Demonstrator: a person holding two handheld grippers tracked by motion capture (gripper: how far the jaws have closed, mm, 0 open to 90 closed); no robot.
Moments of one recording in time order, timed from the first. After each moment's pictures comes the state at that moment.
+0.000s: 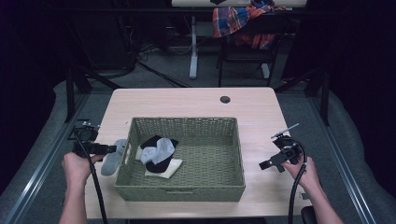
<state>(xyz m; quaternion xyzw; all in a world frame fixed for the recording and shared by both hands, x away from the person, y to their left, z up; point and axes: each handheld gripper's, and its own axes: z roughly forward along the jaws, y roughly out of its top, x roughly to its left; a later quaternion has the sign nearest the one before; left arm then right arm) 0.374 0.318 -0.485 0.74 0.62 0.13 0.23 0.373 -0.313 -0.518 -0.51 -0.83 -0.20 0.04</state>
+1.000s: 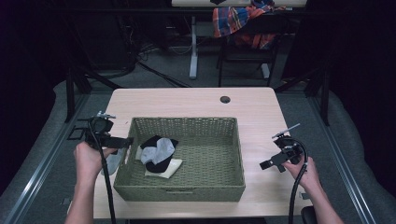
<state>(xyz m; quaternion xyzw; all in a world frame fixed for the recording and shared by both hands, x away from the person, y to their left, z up) 0.367 0.252 -0.434 0.78 0.54 0.17 0.27 0.372 -0.314 -0.521 -0.53 -0.82 -0.22 0.04</state>
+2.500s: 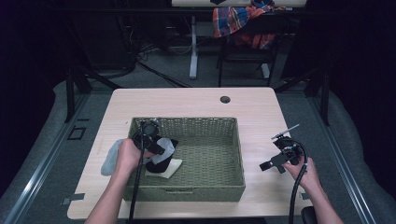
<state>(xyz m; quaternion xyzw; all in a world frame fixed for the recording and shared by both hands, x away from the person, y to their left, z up) 0.409 0.154 -0.496 0.88 0.44 0.07 0.15 0.371 -0.314 -0.522 -0.52 -0.83 -0.21 0.05</state>
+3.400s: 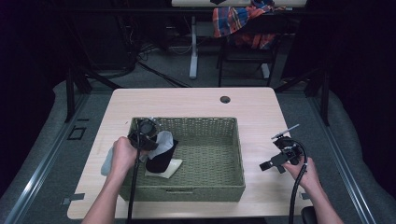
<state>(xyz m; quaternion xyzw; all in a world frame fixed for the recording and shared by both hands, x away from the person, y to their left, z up) 0.395 0.161 -0.464 0.88 0.43 0.10 0.17 0.373 -0.315 -0.521 -0.51 -0.83 -0.20 0.05</state>
